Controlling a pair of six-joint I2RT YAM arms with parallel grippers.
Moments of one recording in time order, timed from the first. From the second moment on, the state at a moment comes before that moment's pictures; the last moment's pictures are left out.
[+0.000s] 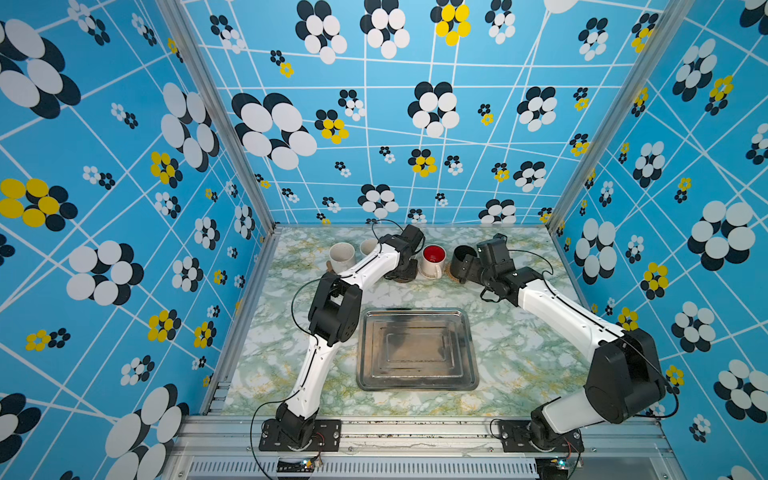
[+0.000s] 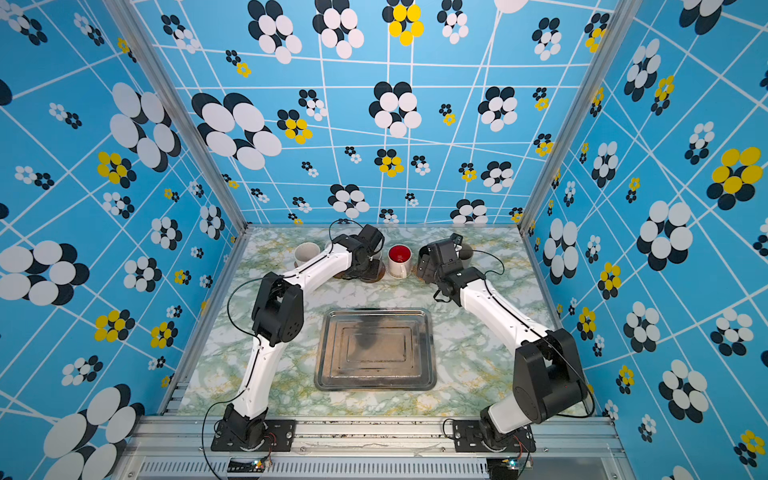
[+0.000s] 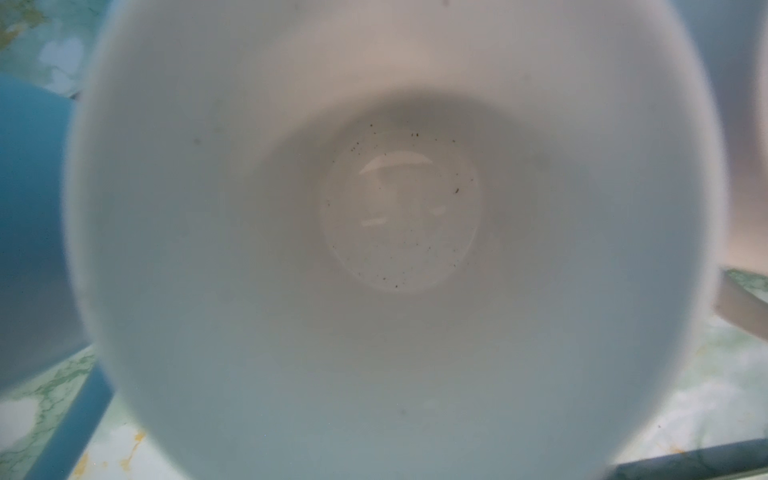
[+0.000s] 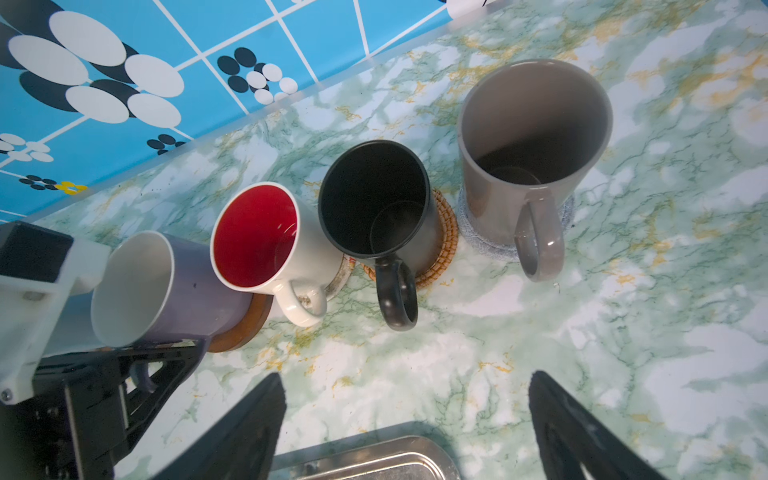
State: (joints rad) left arm -0.56 2.33 2.05 -0.92 -0.10 -0.36; right arm 0.40 1.52 1.15 -0.43 0.30 0.61
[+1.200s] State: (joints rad) left arm -0.58 2.27 2.02 -0.92 -0.14 -0.36; right arm 0.40 1.52 1.16 -0.43 0.30 0.61
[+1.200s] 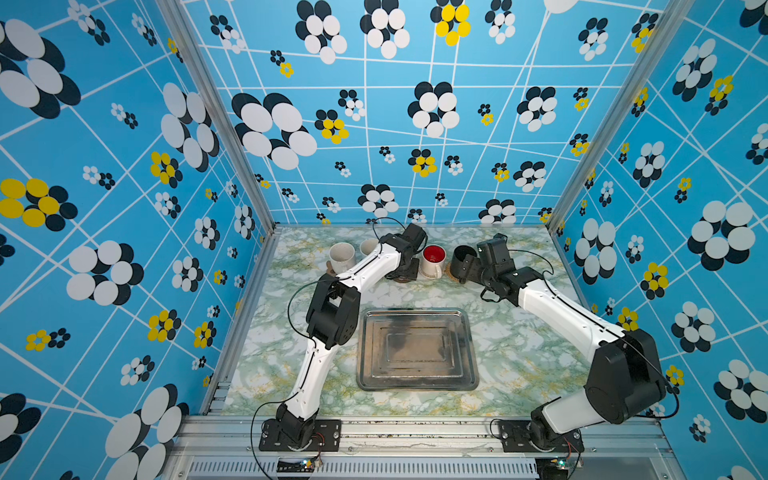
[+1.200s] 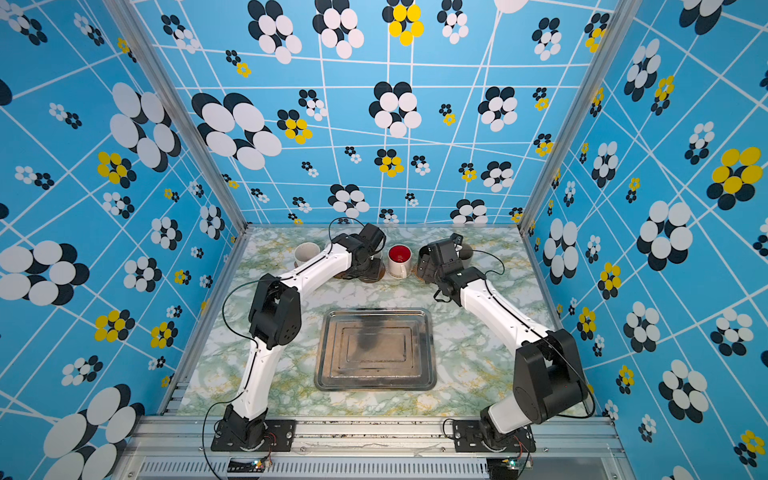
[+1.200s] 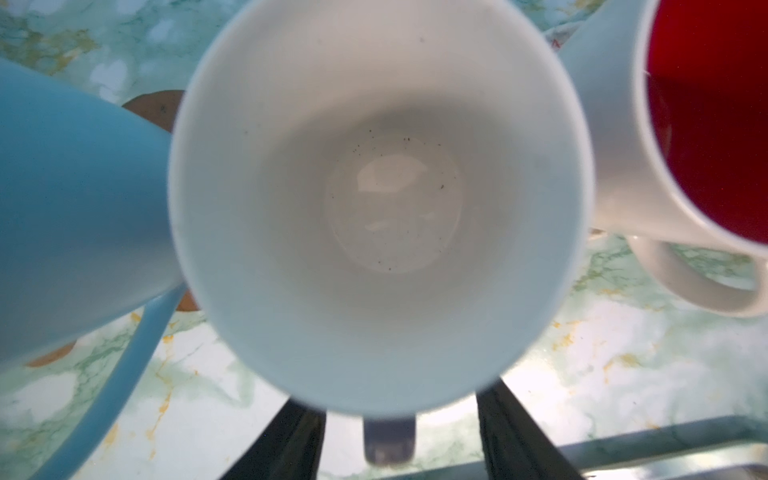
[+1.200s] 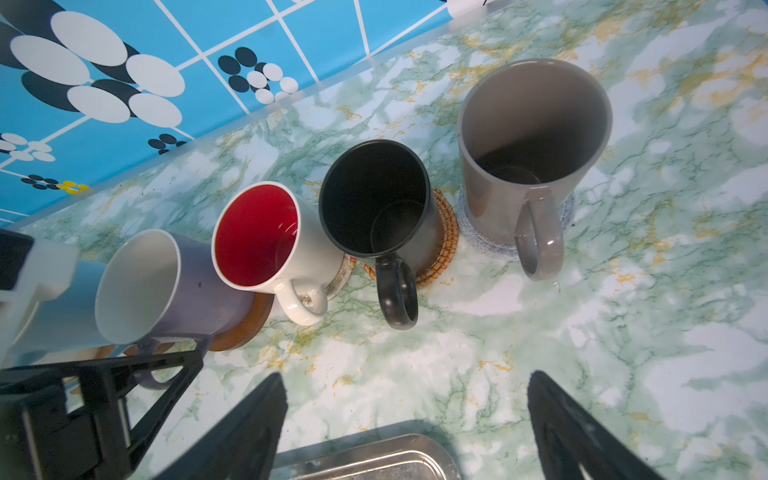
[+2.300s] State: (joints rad) left arm -0.64 1.37 1.22 -0.53 -0.20 -0.35; right arm 0.40 1.23 1.07 -0.44 0.20 0.64
